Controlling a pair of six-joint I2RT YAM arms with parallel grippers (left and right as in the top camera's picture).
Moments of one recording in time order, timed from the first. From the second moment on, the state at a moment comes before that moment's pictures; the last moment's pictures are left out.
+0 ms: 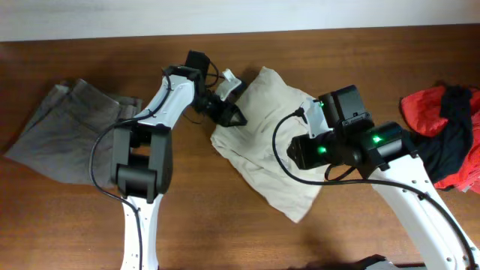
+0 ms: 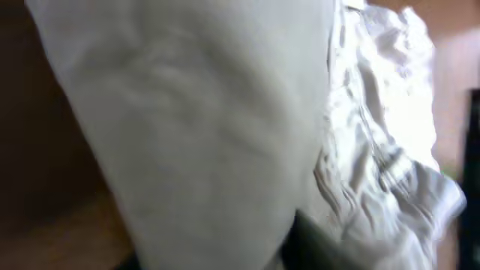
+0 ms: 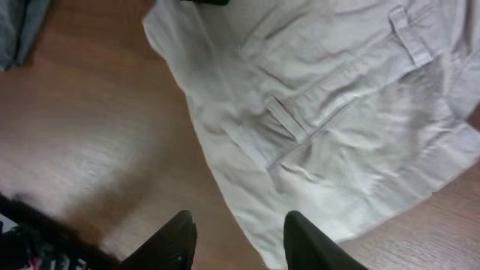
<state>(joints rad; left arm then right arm) -0.26 2.39 1.90 -0.96 0.79 0.53 0.33 1.33 1.26 -1.06 -0.27 0.13</state>
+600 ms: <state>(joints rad) -0.21 2.37 2.08 -1.30 0.54 0.41 0.33 1.33 1.26 -1.13 -0.06 0.32</state>
